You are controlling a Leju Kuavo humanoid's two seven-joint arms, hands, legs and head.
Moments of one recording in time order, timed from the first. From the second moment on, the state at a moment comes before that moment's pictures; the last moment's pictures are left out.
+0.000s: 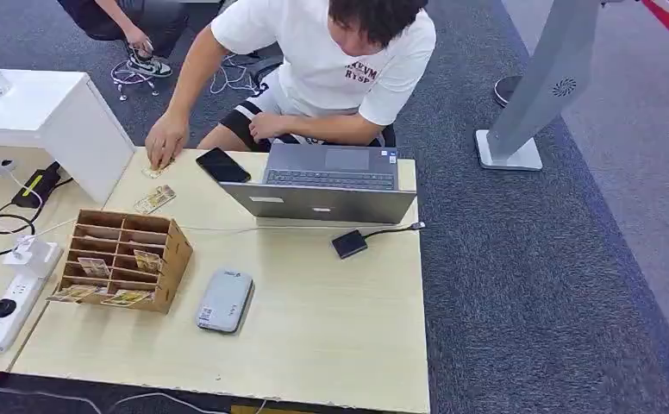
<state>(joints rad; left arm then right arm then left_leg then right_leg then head) -0.02 0.06 1.54 -0.29 0.34 -0.62 -0.57 -0.03 0.05 0.42 -0.17 -0.63 -0.27 -0.28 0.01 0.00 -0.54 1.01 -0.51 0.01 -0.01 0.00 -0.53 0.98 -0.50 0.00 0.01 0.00</state>
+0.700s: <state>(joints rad) -0.04 0.10 1.55 -0.58 0.28 -0.93 -0.70 -0.03 0.05 0.43 -0.16 -0.65 -0.25 -0.28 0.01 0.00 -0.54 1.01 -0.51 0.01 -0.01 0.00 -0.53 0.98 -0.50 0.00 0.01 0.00</state>
